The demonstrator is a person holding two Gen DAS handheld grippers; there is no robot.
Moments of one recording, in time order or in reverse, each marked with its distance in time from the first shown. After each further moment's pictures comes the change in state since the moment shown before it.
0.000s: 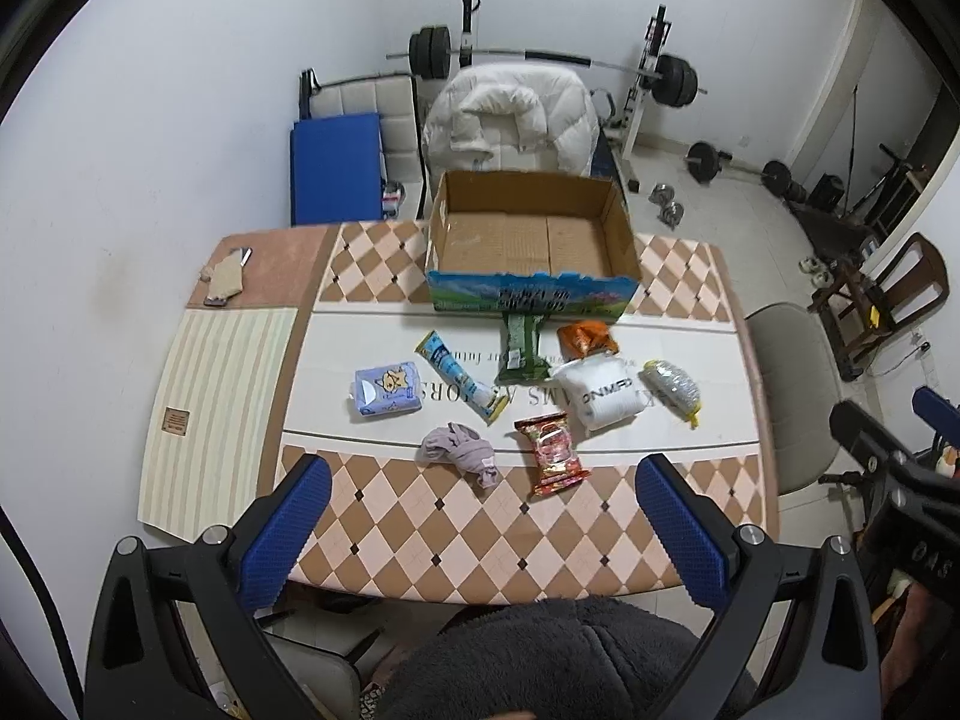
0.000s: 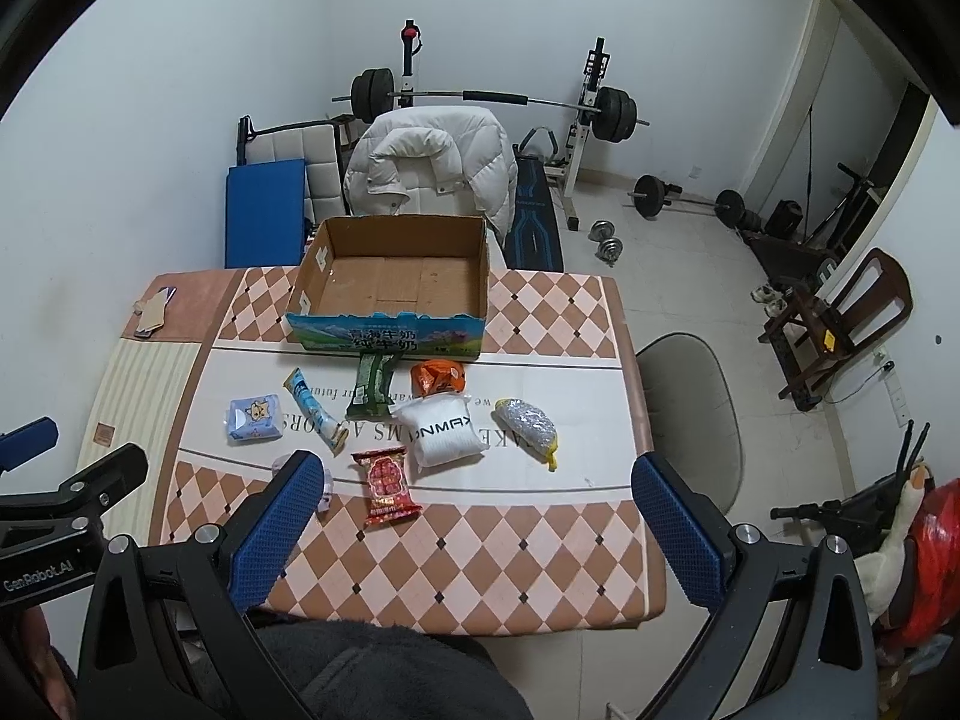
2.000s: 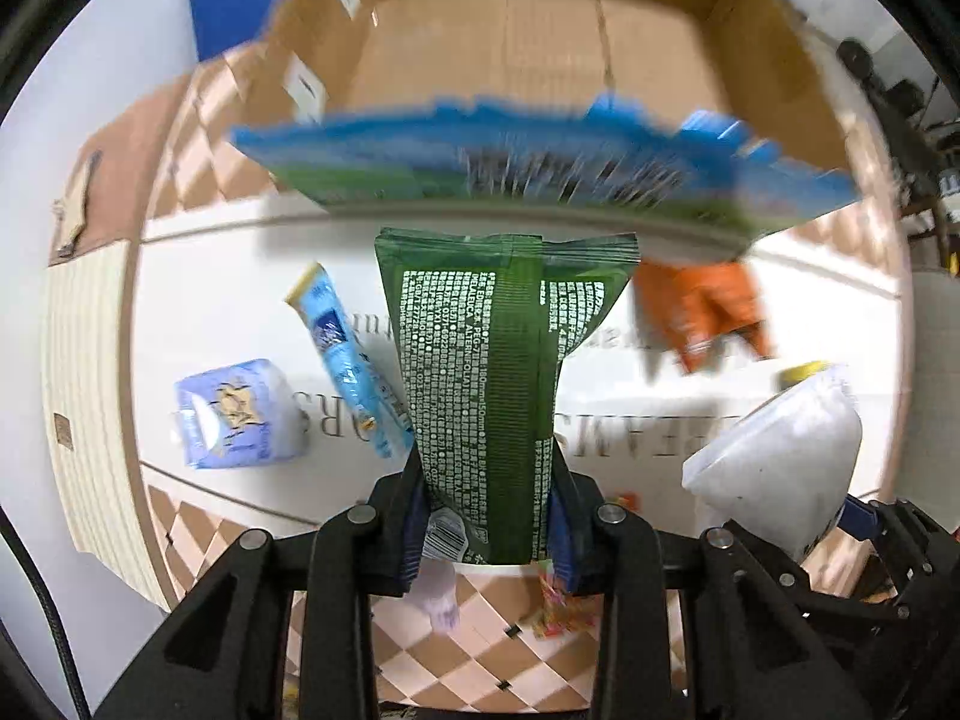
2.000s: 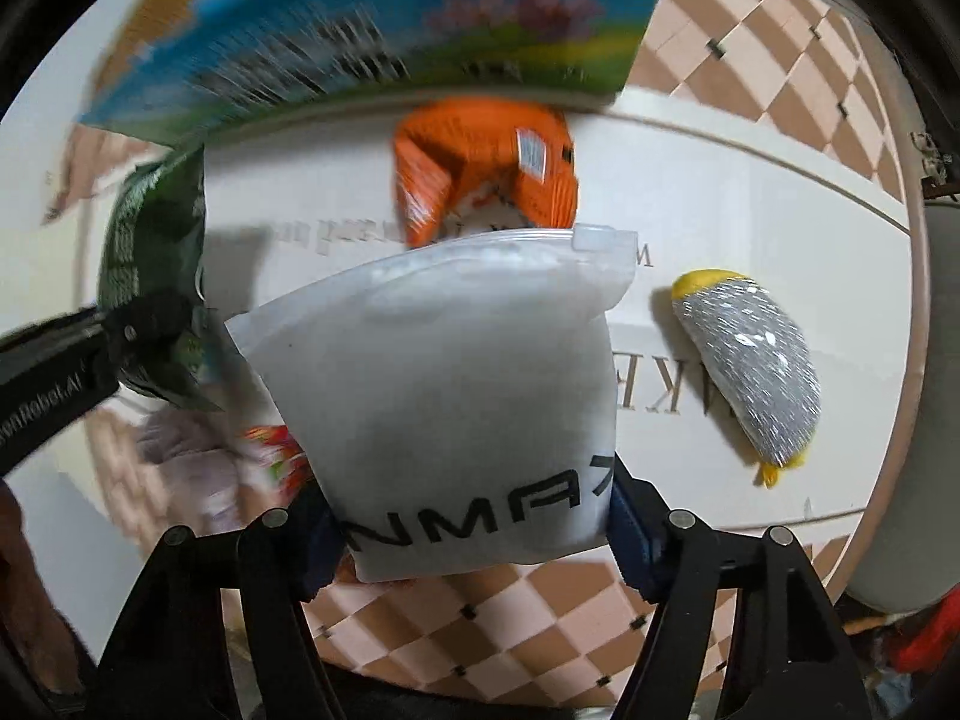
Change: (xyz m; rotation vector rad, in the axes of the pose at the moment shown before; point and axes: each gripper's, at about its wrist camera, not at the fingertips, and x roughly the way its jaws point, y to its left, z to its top) left arm 0.358 -0.065 0.045 -0.023 0.420 0.029; right arm 0.473 0.032 -0.030 -0.021 0.674 0.258
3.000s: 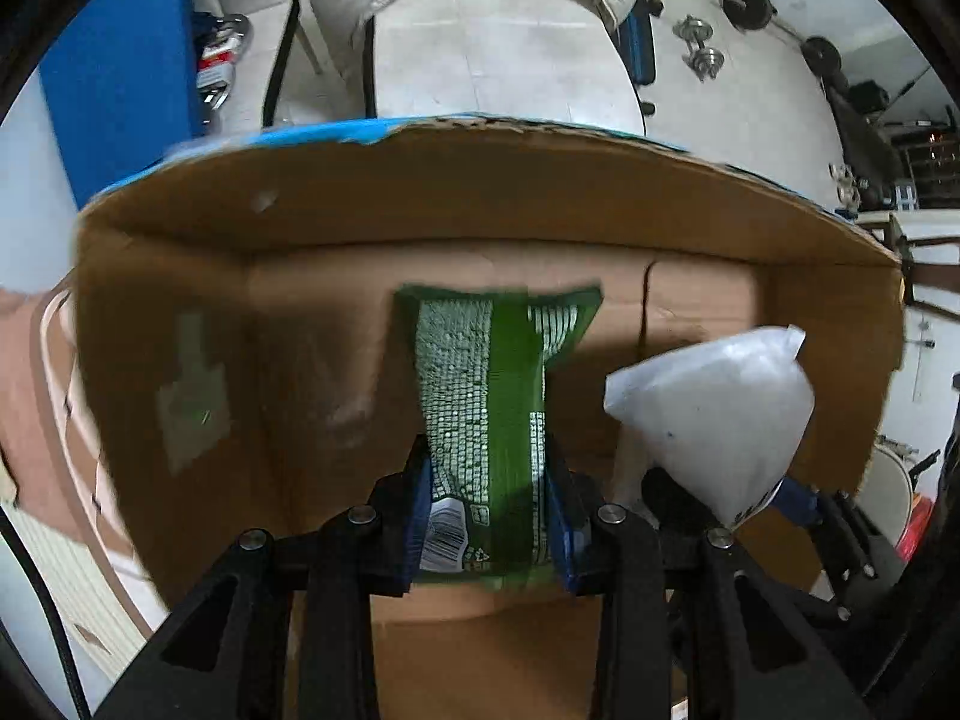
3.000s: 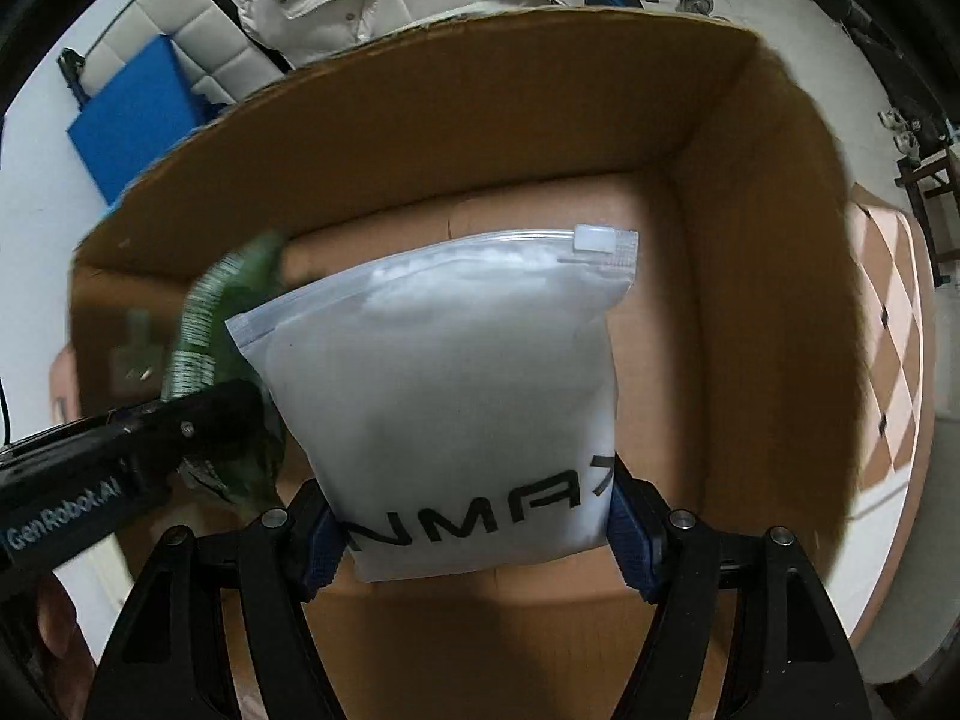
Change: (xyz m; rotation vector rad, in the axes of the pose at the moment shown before) left arm 0.049 0.030 0.350 0.100 0.190 -0.209; right arm -0.022 0.035 0.316 0.208 -0.100 -0.031
